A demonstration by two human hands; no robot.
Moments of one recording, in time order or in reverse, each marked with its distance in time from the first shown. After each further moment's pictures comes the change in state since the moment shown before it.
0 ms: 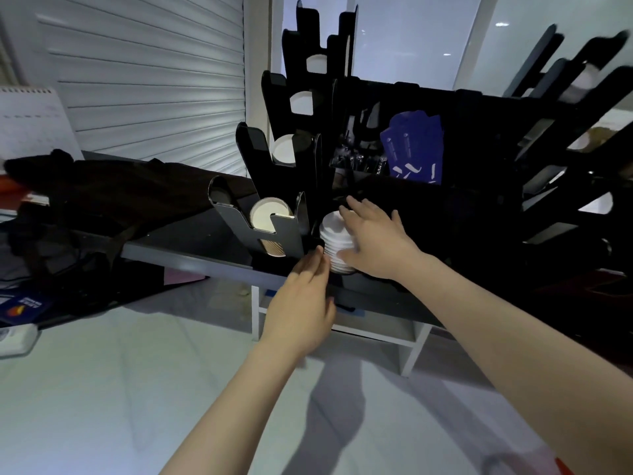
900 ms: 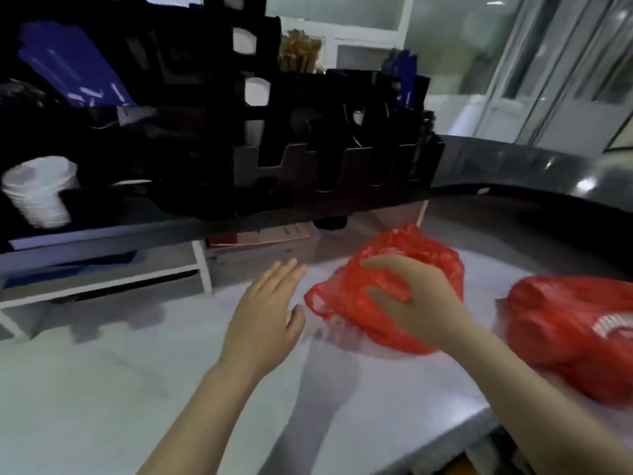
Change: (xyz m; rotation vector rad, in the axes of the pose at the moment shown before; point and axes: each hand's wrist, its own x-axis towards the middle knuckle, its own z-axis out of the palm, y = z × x) left_hand -0.109 0.261 0.079 -0.289 -0.243 0.397; right_hand -0.443 0.109 -0.044 0.309 0.281 0.575
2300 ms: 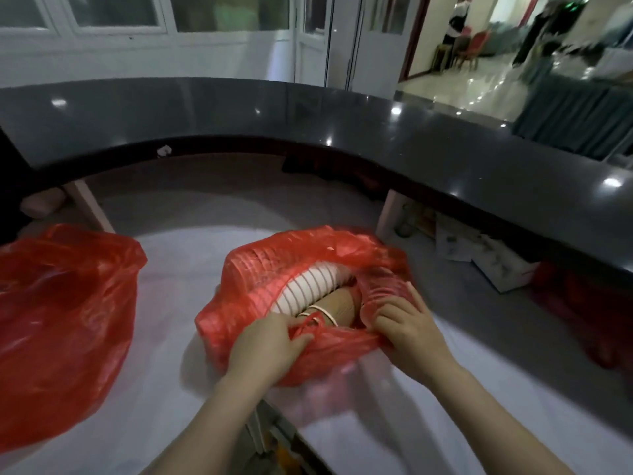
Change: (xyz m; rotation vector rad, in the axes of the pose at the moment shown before) left_hand 0.115 0.426 0.356 -0.143 -0.579 0.063; right_hand -0.280 0.468 -0.199 -0.584 0.142 0.142
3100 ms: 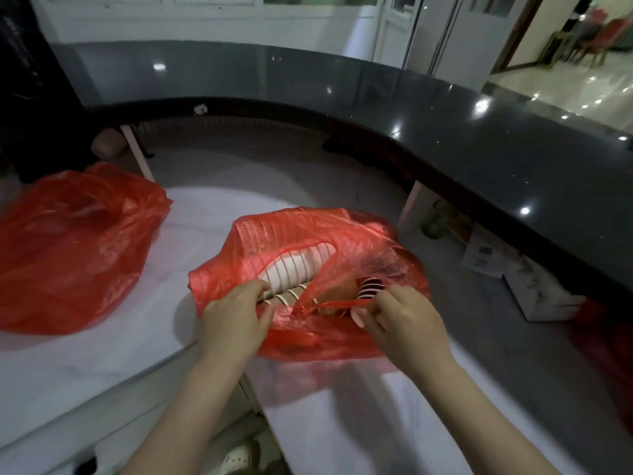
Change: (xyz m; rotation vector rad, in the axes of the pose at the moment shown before) left_hand -0.030 0.029 0.025 0.032 0.432 -0.231; right_hand 0.005 0.030 -0.013 0.125 0.067 0.056
